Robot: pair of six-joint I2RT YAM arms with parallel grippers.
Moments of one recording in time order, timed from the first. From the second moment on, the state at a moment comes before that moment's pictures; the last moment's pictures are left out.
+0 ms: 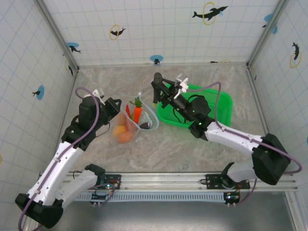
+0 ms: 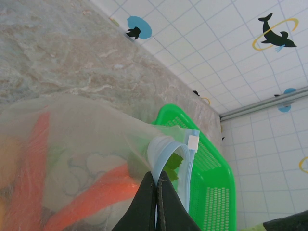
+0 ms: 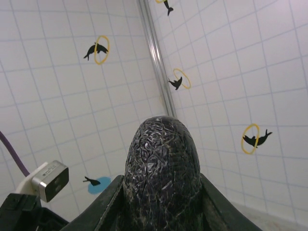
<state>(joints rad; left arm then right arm) -0.44 0.84 0.91 -0.49 0.05 -0.92 0.85 1.38 0.84 0.92 -0.02 0.30</state>
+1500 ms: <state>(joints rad) -0.44 0.80 0.91 -0.50 0.04 -0.95 0.91 1.52 0.98 0.72 0.06 0.40</state>
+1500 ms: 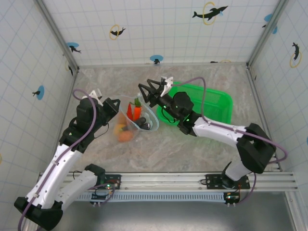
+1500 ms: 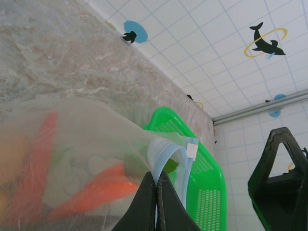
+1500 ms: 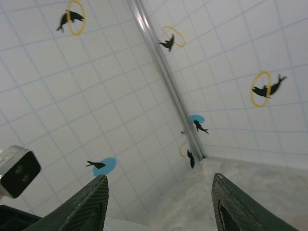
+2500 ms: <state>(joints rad) -0.44 0.80 0.89 -0.51 0.08 -0.95 0.90 1.60 1.11 -0.08 -0.14 0.35</state>
